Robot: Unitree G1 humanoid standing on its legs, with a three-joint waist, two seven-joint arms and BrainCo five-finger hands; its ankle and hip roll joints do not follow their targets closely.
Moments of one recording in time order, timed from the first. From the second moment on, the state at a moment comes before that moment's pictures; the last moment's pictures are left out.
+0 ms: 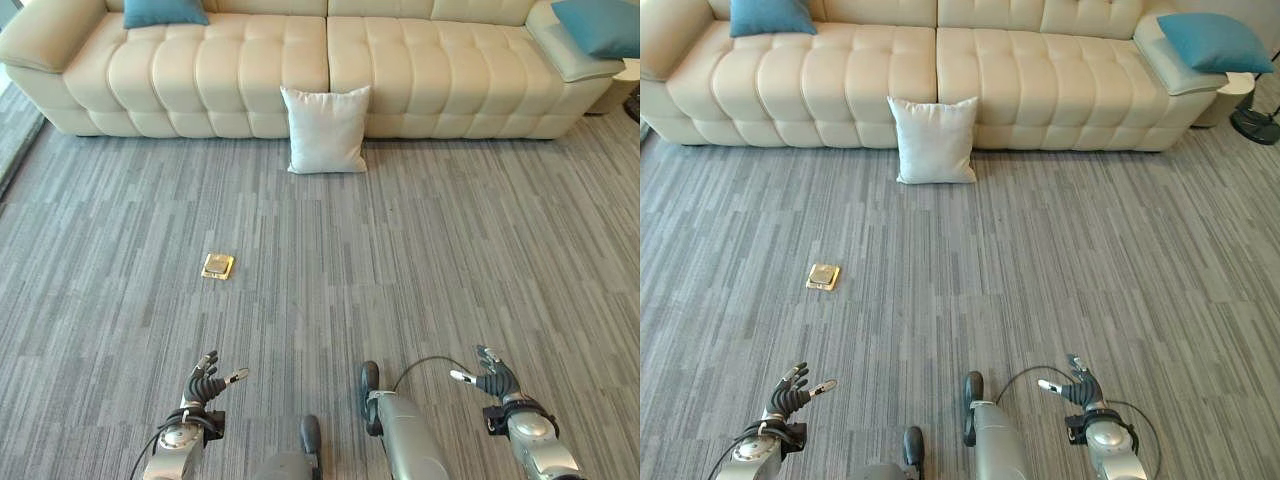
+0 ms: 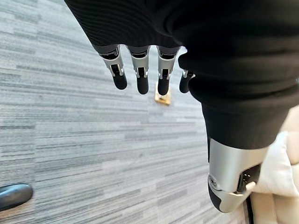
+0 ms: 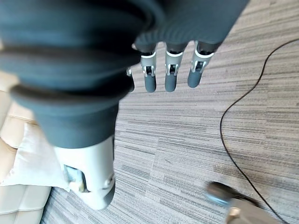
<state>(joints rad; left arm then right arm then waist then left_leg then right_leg) 0.05 0.34 -0.07 0.69 -0.26 -0.11 0.12 0.05 -0.39 0.11 0.62 0.14 -0.05 -0.11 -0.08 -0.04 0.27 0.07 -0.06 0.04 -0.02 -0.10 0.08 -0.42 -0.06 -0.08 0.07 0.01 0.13</state>
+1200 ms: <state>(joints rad) 0.02 0.33 -0.12 0.72 -0.22 -0.08 0.10 0.12 -0.38 0.11 0.58 0.12 -0.04 -0.12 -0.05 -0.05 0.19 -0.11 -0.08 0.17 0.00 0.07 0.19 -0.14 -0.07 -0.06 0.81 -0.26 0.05</state>
